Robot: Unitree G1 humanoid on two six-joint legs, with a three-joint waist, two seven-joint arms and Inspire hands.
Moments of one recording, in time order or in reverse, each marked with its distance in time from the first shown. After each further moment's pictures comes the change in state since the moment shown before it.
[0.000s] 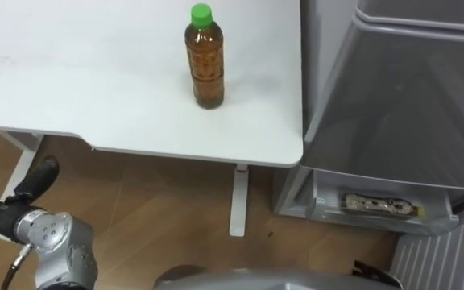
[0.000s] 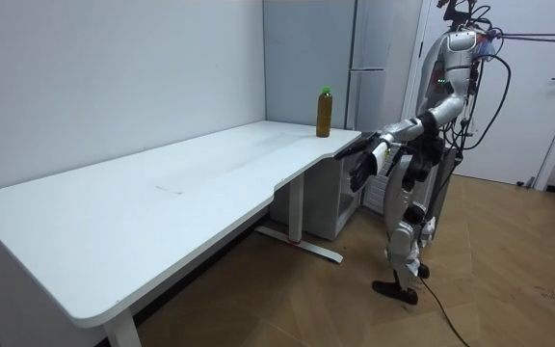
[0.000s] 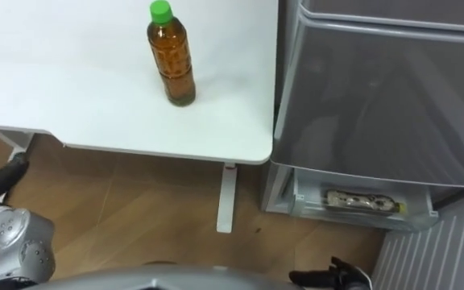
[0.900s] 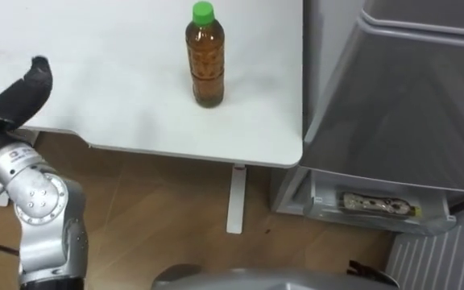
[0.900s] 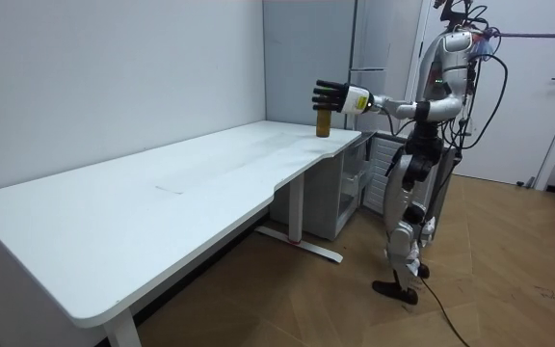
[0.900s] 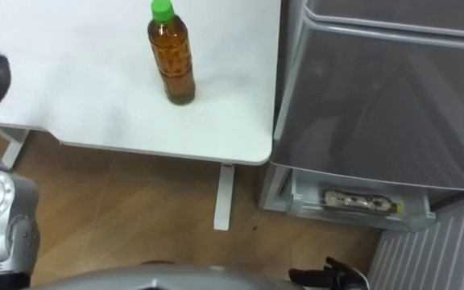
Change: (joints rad) left arm 0.019 0.009 -0.091 -0.551 0.237 0.015 -0.246; right arm -0.019 0.003 -0.009 0.014 -0.015 -0.012 0.063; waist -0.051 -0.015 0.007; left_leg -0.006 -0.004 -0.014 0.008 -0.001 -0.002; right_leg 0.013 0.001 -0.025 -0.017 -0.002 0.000
